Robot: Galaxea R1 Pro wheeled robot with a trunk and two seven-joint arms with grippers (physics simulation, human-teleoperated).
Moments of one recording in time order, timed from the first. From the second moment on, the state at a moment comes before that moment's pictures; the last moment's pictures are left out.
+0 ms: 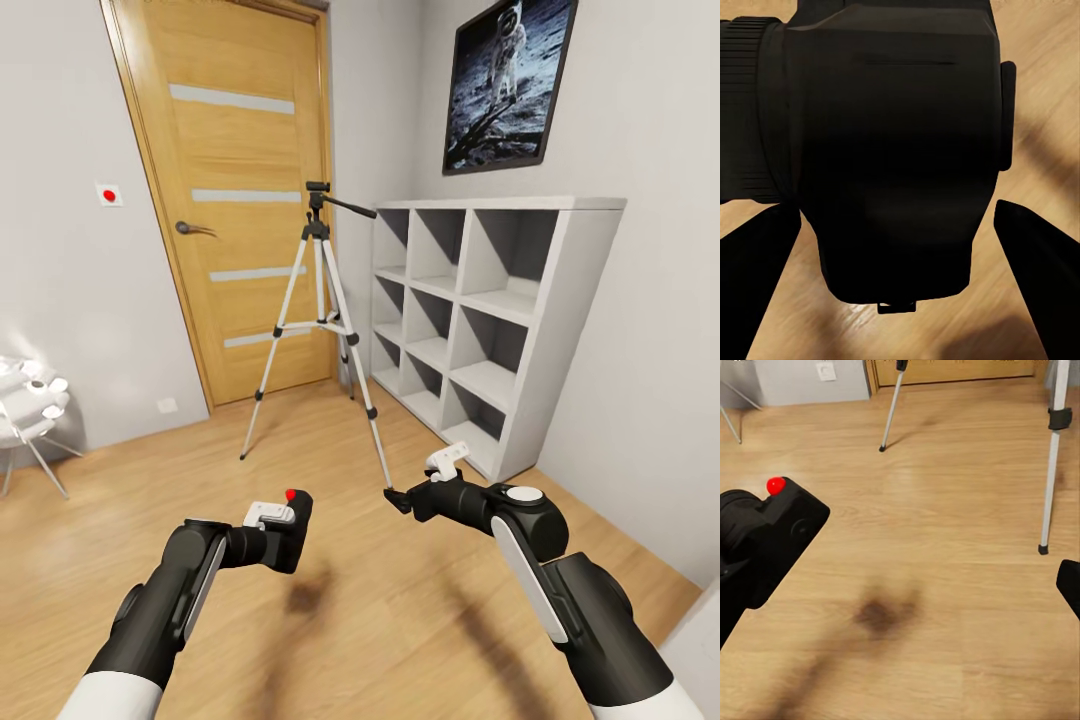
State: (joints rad) left arm -0.48 -0.01 -0.01 -1.20 -0.17 0.93 -0.46; right arm -0.49 -0.11 0.29 -1.61 -0.18 0.89 0.31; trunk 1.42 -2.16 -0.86
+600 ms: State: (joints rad) left arm -0.48 -0.01 -0.01 -1.20 -0.17 0.92 -0.46; right arm -0.50 -0.11 0.29 -1.61 -0.18 0.89 0.31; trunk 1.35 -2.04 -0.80
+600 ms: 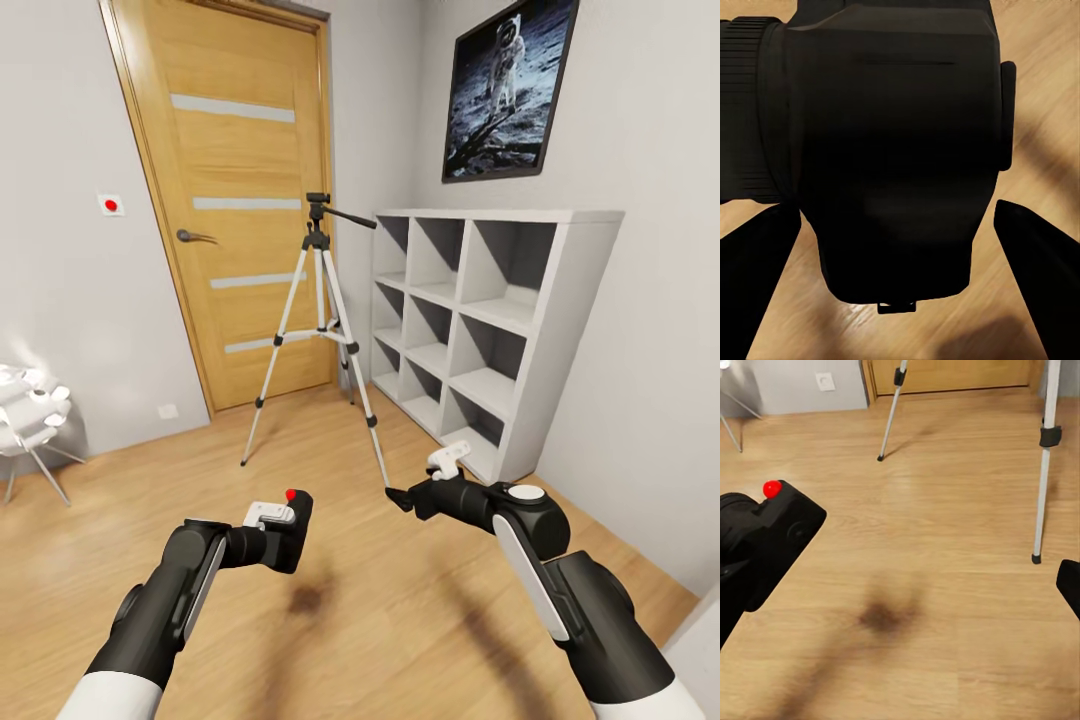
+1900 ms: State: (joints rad) left arm -0.47 0.00 0.00 -1.10 -0.10 0.87 -0.48; right arm -0.48 -0.11 0.29 -1.61 -0.18 0.75 0.31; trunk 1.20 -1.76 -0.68
